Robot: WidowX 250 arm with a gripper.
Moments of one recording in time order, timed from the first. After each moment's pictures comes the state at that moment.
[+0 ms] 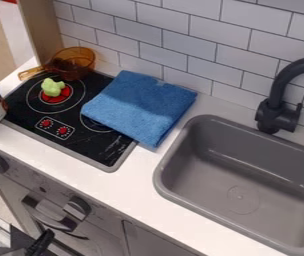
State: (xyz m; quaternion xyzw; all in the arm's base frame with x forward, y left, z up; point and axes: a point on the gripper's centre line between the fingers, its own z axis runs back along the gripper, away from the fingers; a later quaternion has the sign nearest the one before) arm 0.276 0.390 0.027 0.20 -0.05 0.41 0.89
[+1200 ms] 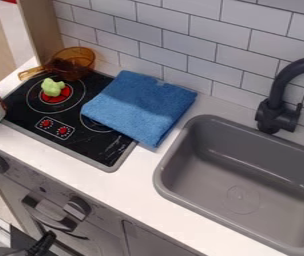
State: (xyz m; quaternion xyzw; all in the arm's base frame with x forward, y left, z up) arm 0.263 0.381 0.015 0.24 -0.06 0.60 0.76
